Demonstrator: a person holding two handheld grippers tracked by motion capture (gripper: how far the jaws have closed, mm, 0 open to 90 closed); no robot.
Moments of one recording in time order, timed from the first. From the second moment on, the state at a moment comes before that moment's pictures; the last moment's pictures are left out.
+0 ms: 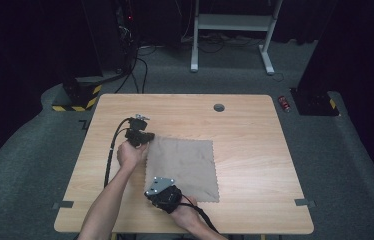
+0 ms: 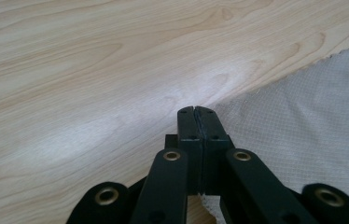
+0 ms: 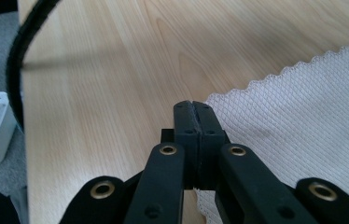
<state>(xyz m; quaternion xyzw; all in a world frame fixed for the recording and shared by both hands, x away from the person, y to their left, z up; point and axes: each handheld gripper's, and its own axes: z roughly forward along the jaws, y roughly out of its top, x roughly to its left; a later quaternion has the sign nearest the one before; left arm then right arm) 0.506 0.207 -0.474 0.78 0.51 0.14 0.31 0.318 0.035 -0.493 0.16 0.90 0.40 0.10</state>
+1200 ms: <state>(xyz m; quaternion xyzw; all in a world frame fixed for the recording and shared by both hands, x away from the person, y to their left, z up) 0.514 0.152 -0.483 0.80 0.49 0.12 0.34 0.312 -0.028 -0.496 0.21 0.88 0.41 0.11</state>
